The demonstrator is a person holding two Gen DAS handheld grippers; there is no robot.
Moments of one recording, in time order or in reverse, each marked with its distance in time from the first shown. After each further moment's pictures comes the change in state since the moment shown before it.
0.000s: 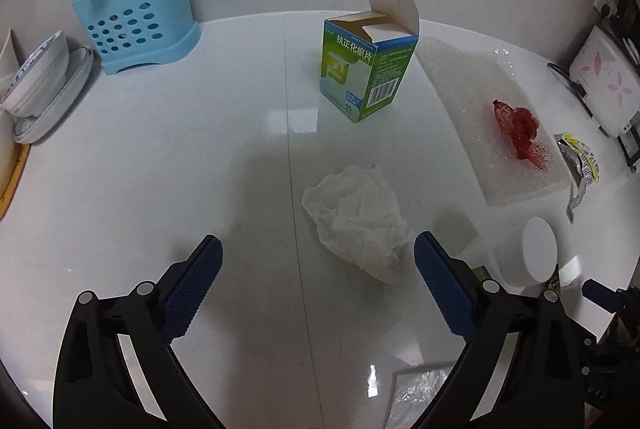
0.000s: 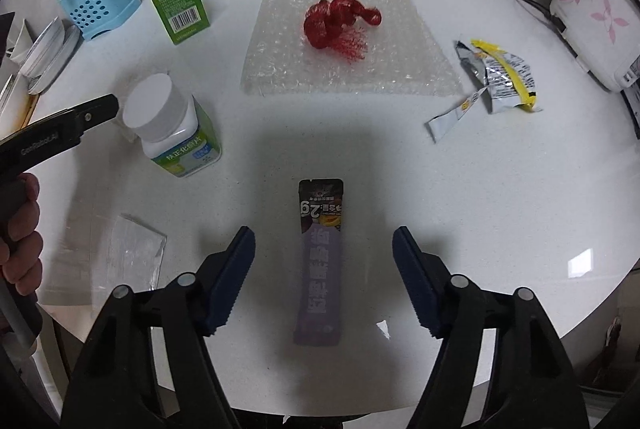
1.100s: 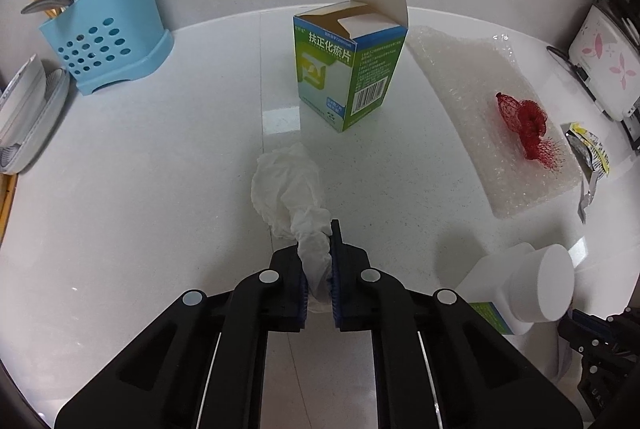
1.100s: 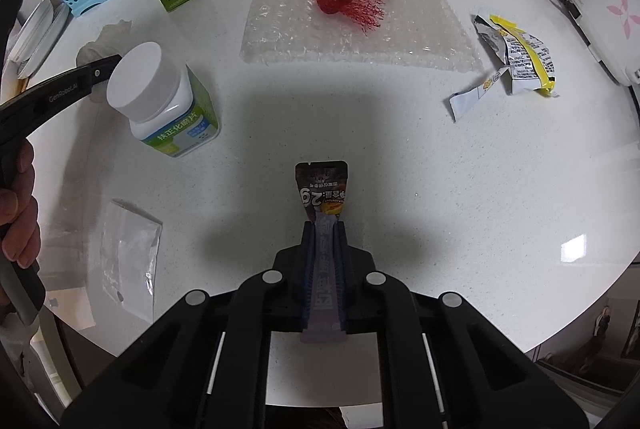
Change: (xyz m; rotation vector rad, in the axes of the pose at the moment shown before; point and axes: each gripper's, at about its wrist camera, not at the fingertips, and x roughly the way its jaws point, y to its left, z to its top) left arm 0.019 -0.014 0.017 0.062 0.017 0.003; right arm 0.015 0.010 0.007 -0.013 0.119 -0.009
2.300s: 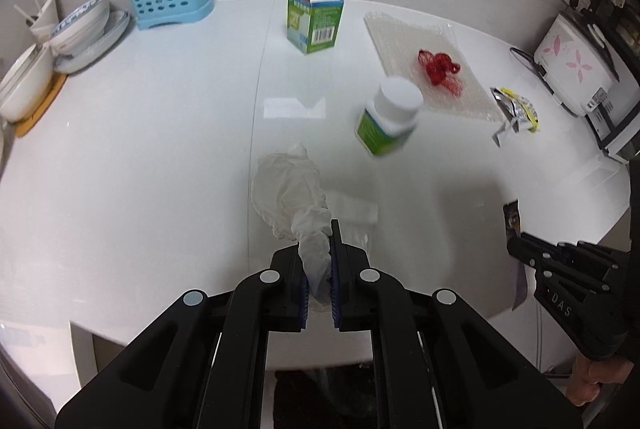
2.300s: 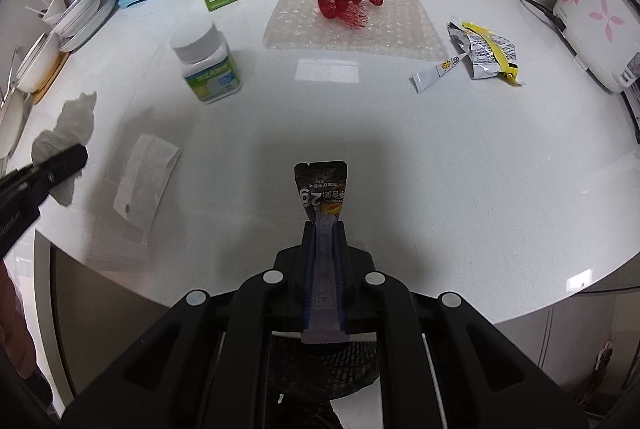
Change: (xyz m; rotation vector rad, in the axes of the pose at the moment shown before) left arm -0.119 -0.051 -0.132 -0.141 -0.002 -0.017; right arm -0.042 -0.026 -0.069 -0.091 -0.139 0.052
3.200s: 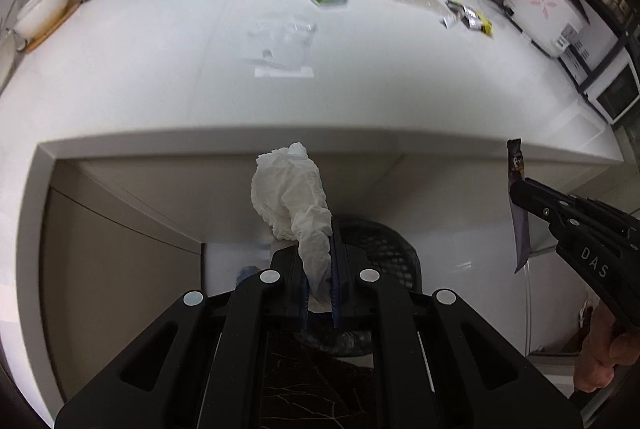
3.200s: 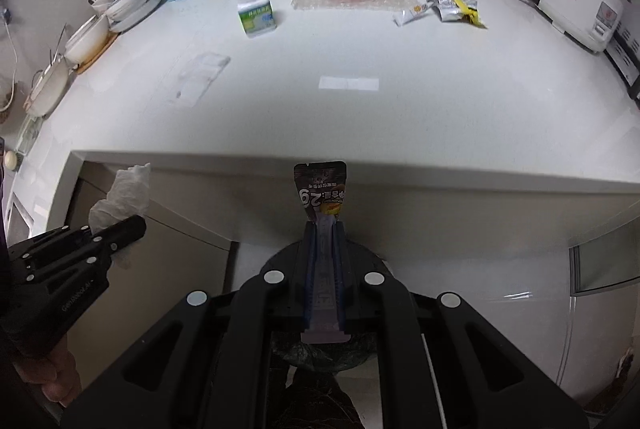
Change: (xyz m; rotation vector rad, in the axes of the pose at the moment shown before) left arm -0.022 -0.046 -0.162 -0.015 0.058 -0.041; right arm -0.043 -0.016 -0.144 -0.020 -0.113 0.087
